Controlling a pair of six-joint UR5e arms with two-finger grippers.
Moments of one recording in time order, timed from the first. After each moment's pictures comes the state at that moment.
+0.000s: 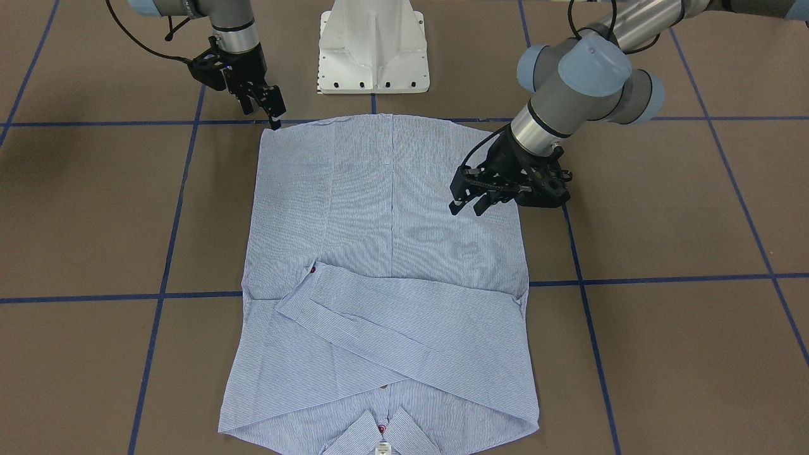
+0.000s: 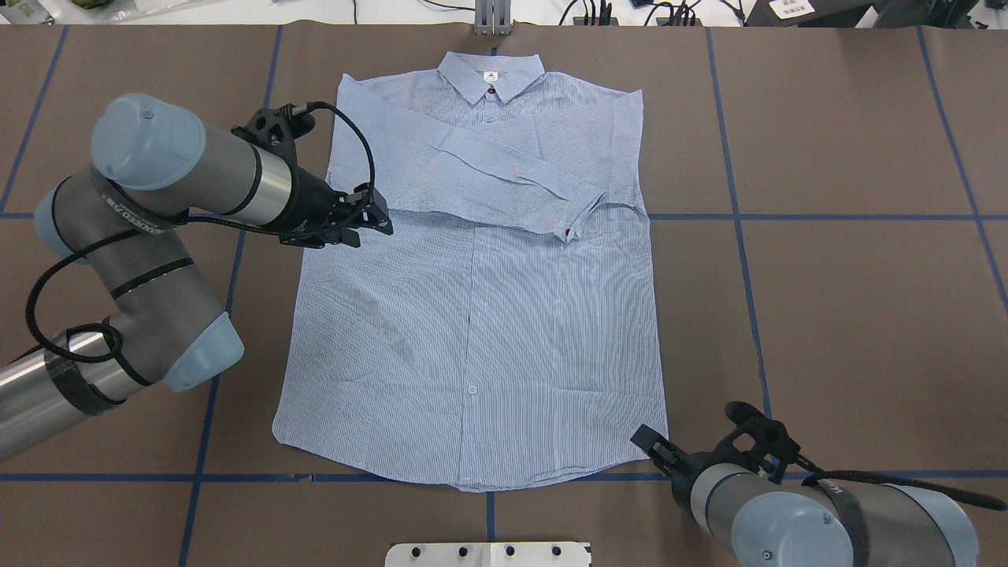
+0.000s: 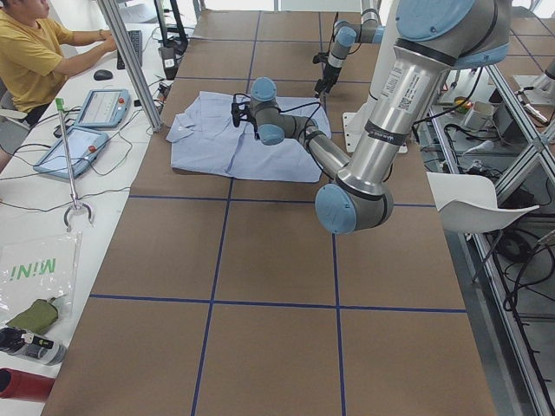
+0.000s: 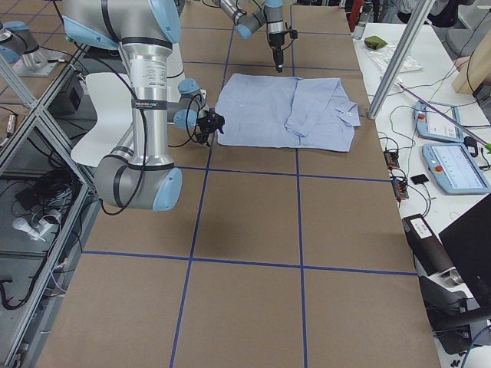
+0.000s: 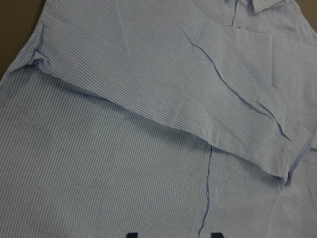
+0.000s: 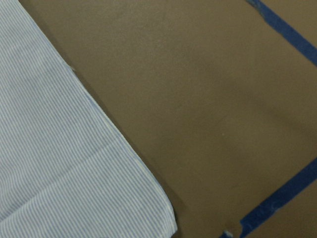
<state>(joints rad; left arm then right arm) -0.72 -2.04 -1.68 -2.17 -2.06 -1.46 0.06 -1.52 2.09 -1.34 1.34 2.25</state>
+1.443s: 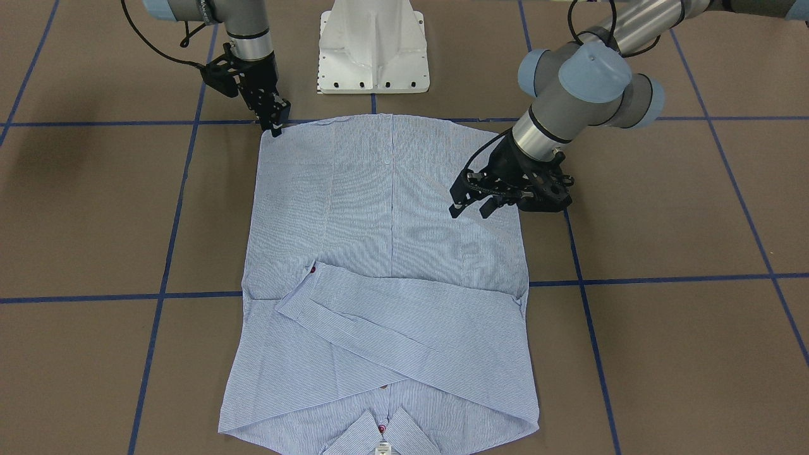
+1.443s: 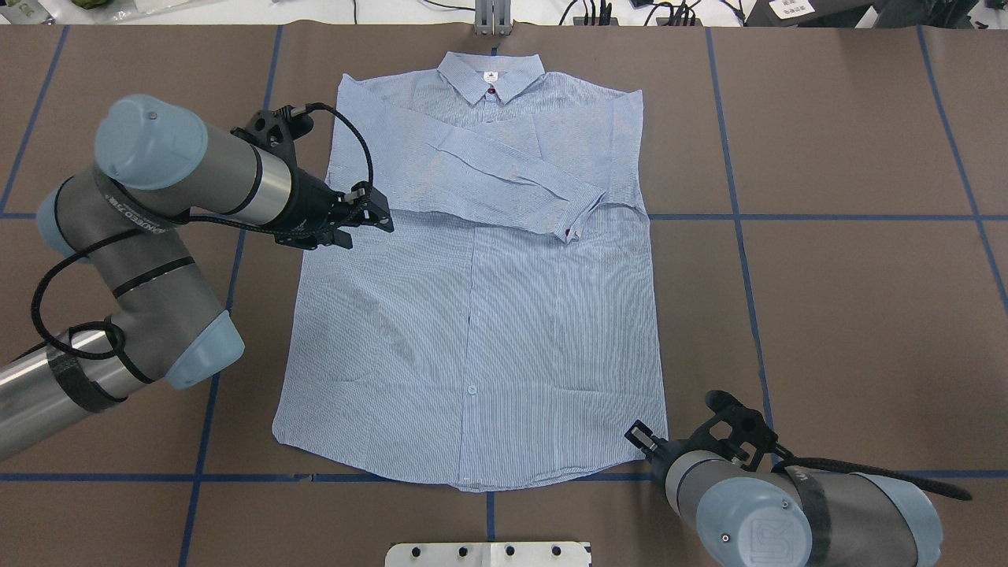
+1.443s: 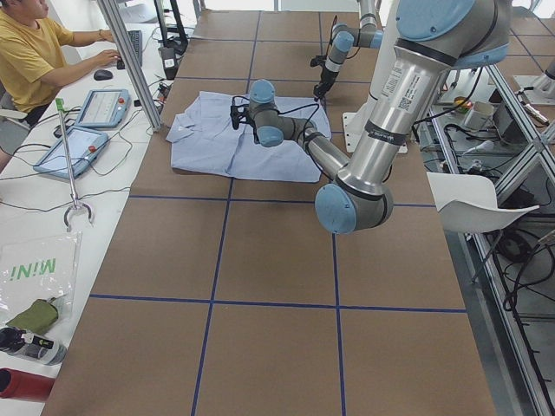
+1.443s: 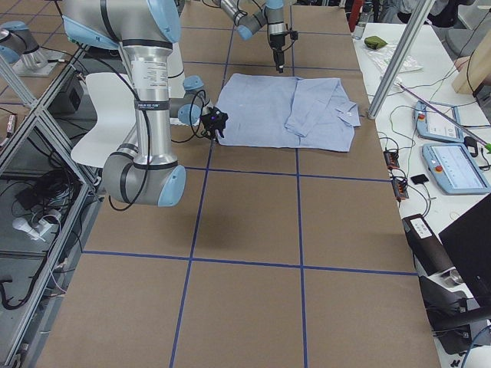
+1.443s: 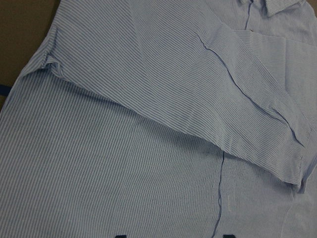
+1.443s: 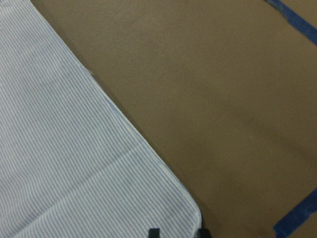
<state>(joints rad) -0.72 -2.04 -1.66 -2.18 -2.06 -1.47 0.08 -1.45 2.06 -1.42 1.35 2.25</state>
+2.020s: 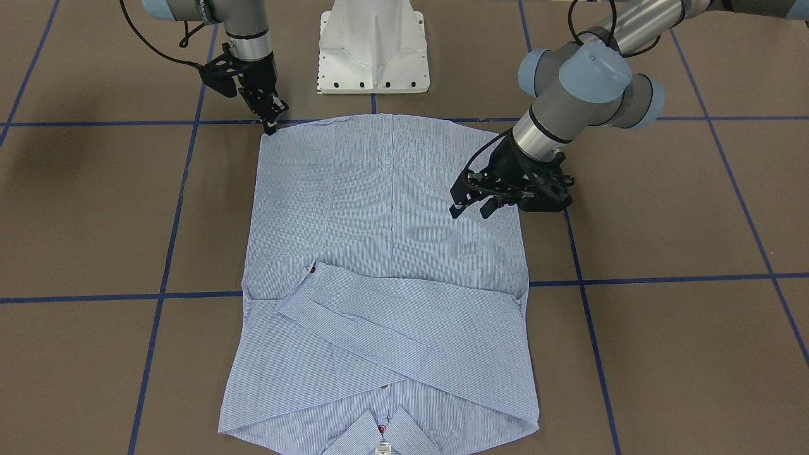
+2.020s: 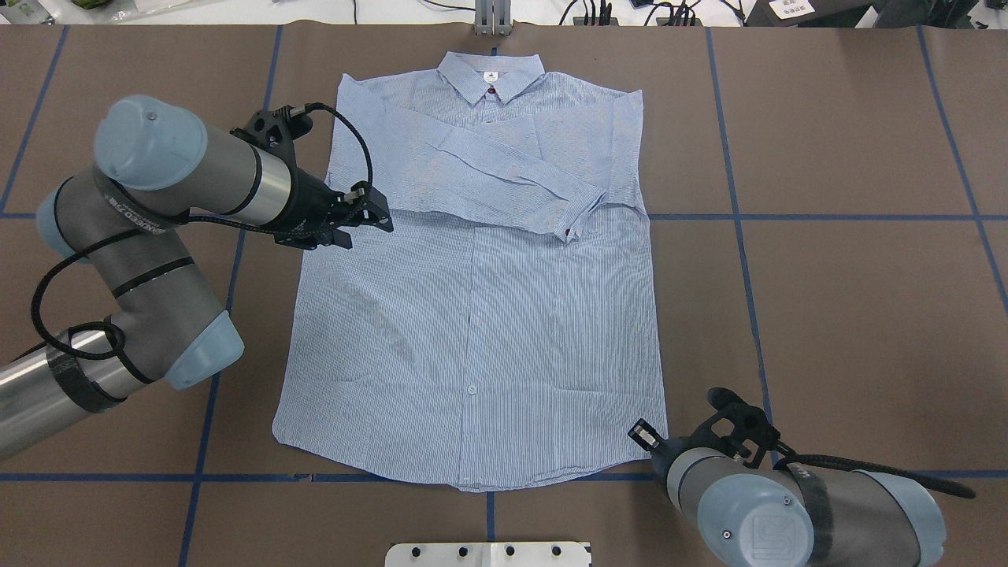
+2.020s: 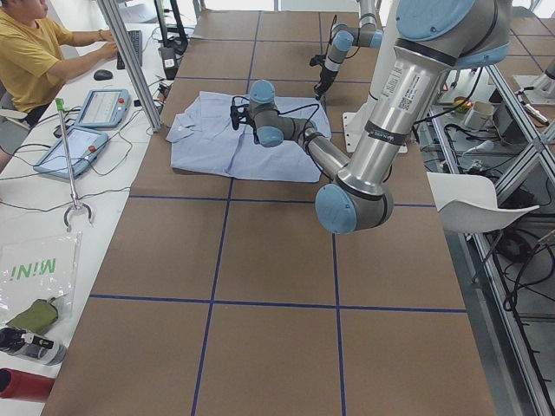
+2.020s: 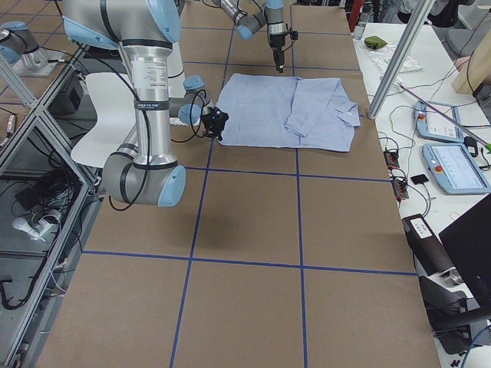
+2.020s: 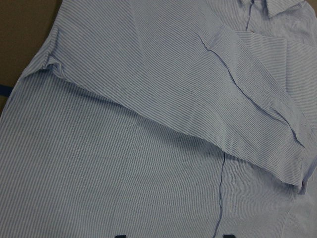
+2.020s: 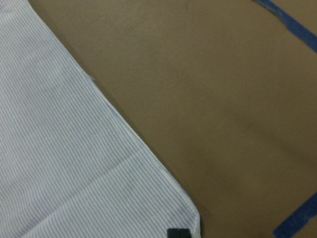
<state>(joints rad) -0.72 -2.04 -1.66 -2.18 -2.06 -1.47 0.09 -1.45 2.07 -1.43 1.35 2.25</state>
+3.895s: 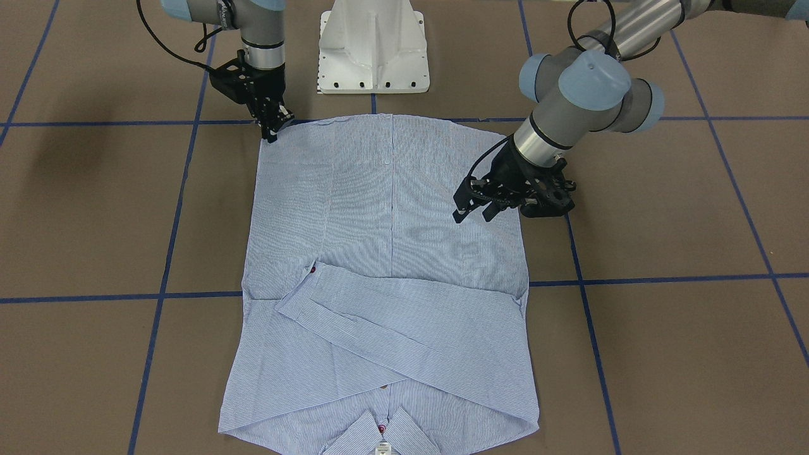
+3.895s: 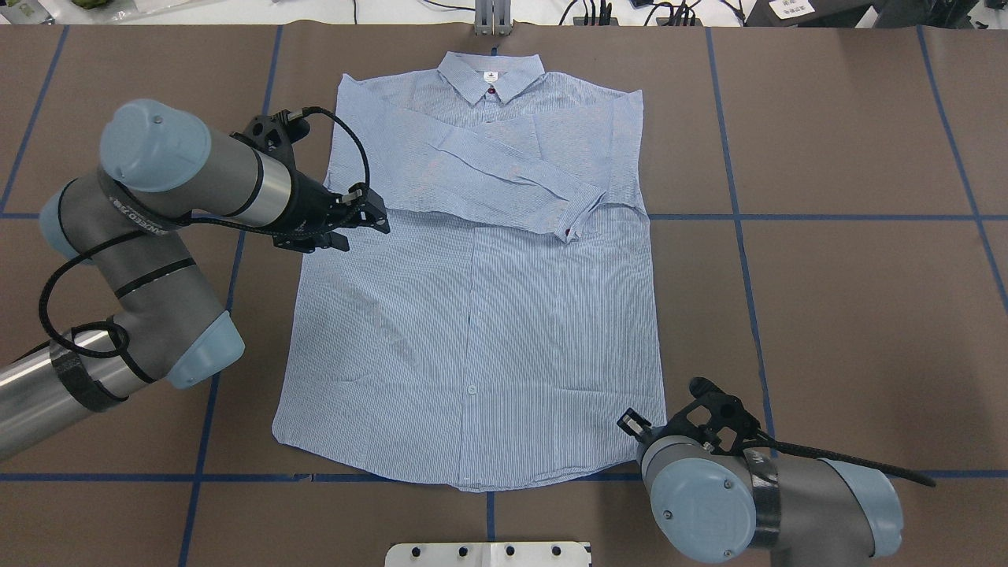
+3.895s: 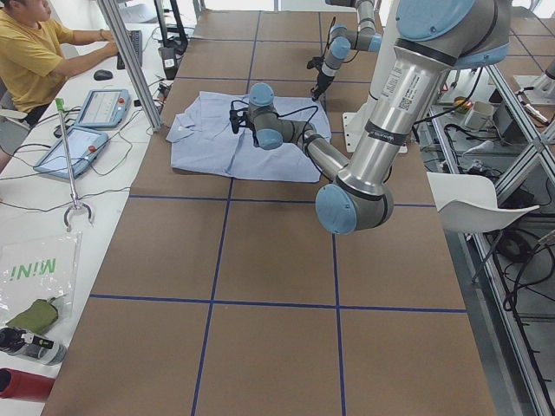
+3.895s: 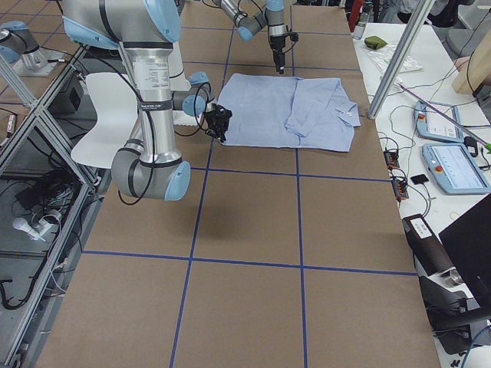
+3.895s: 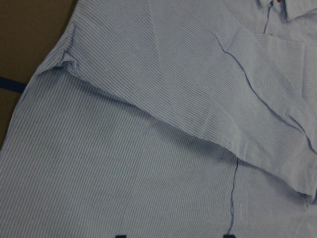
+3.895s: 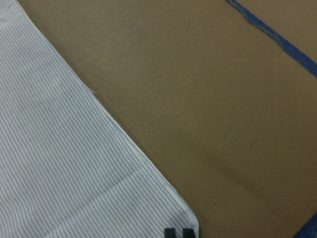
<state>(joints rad) -0.72 -2.04 -1.64 -2.18 -2.05 -1.50 0.11 -1.35 2.03 -1.62 1.36 2.24</state>
